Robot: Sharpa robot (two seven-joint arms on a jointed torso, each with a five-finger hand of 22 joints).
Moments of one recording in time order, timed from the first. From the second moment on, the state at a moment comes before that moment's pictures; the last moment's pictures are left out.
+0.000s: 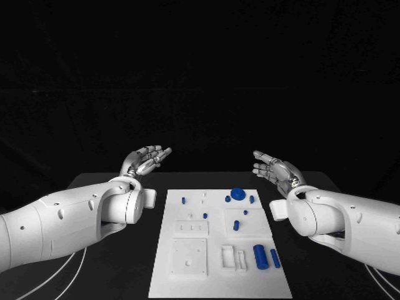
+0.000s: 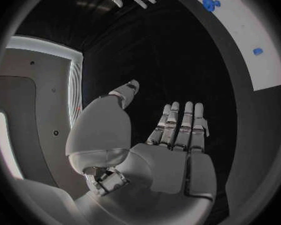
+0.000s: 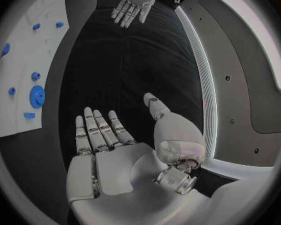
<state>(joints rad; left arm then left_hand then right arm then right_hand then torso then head) 1.27 -0.70 -0.19 1.29 0.02 -0.65 0.43 1.07 -0.24 0.47 0.13 0.05 0.40 0.11 0.34 0.45 0.66 0.09 0.06 0.07 0.45 0.17 0.34 0.39 0.02 0.33 0.13 0.32 1.29 1.20 -0.79 -0.13 1.40 -0.02 -0.53 0.35 0.69 0.04 0.32 -0.18 0.31 0.35 0.15 0.23 0.34 0.52 0.26 0.06 0.06 0.44 0.25 0.22 0.29 0.05 0.18 0.23 0.05 1.02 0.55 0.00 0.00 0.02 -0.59</state>
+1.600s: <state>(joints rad) 1.30 -0.83 -0.19 1.47 -0.13 -0.36 0.40 1.22 -0.11 0.39 -0.17 0.07 0.70 0.19 0.38 0.41 1.04 0.16 0.16 0.08 0.91 0.12 0.54 0.45 0.07 0.71 0.02 0.49 1.30 1.32 -0.64 -0.12 1.07 -1.18 -0.24 0.17 1.15 -0.10 0.53 -0.30 0.29 0.84 0.17 0.41 0.41 1.12 0.09 0.20 0.11 1.33 -0.02 1.05 0.83 0.24 1.26 0.01 0.48 1.31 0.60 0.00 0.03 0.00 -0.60</state>
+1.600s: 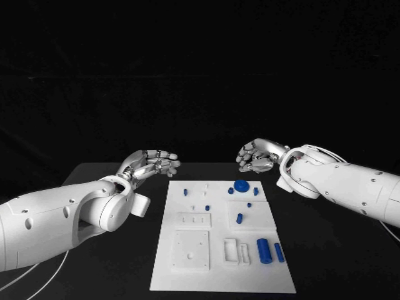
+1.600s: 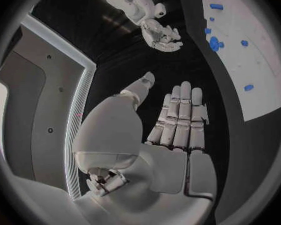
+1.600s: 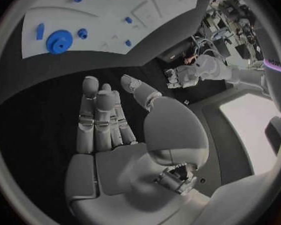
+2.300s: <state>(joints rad) 1.34 -0.90 -0.19 1.64 -0.17 -0.36 0.41 1.16 -0.11 0.45 -0.26 0.13 0.75 0.18 0.40 0.41 1.10 0.14 0.16 0.08 0.91 0.11 0.53 0.45 0.07 0.72 0.01 0.48 1.30 1.34 -0.60 -0.12 1.09 -1.56 -0.22 0.09 1.15 -0.11 0.51 -0.29 0.28 0.87 0.16 0.40 0.41 1.15 0.09 0.18 0.11 1.32 -0.03 1.10 0.85 0.24 1.26 0.01 0.51 1.31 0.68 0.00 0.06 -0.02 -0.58</state>
